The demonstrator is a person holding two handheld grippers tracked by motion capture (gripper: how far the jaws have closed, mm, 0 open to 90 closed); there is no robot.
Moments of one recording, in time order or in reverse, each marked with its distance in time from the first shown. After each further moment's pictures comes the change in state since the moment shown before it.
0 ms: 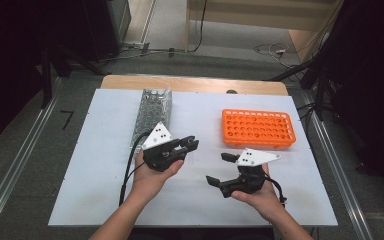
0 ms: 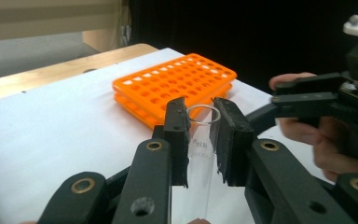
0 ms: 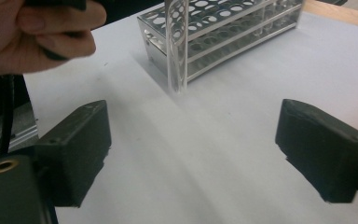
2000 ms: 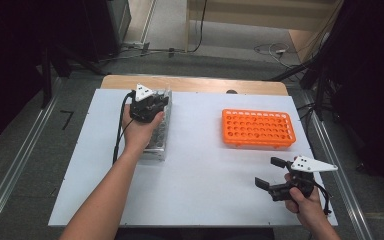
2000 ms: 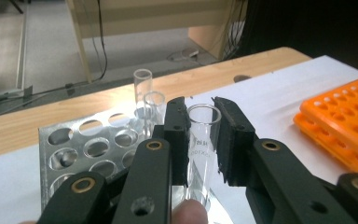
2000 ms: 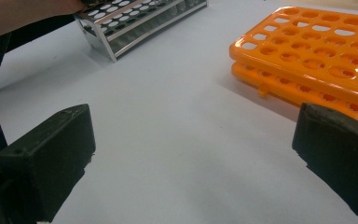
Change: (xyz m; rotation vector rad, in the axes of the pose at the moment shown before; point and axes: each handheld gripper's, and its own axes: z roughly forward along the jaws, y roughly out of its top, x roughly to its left) left arm 0.134 0.014 0.043 0.035 0.397 -0.038; right arm -0.062 -0.061 -0.086 -0.047 -0.118 0.134
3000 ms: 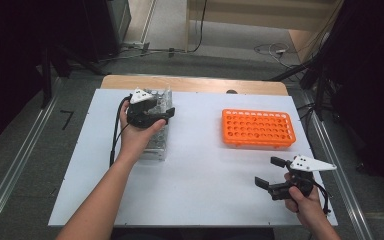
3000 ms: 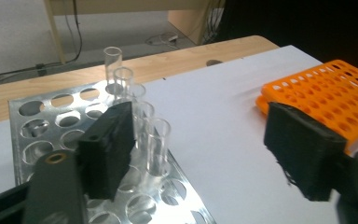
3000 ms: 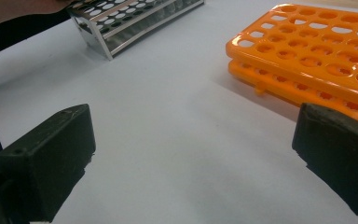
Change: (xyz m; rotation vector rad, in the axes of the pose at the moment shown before) left arm -0.011 -0.001 -0.030 0.055 -0.103 -0.042; right arm -0.003 -0.001 0.002 0.006 -0.009 0.002
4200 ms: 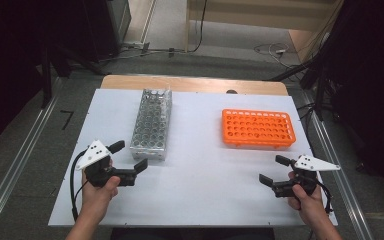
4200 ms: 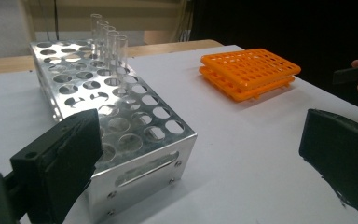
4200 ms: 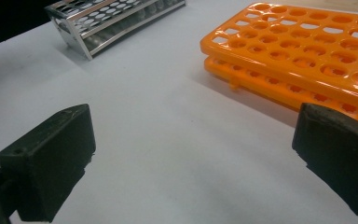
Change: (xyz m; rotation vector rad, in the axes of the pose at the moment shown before) left arm -0.021 -0.092 -0.140 -0.127 -0.099 -0.017; right arm -0.018 -0.010 -0.002 -0.027 -0.045 0.000
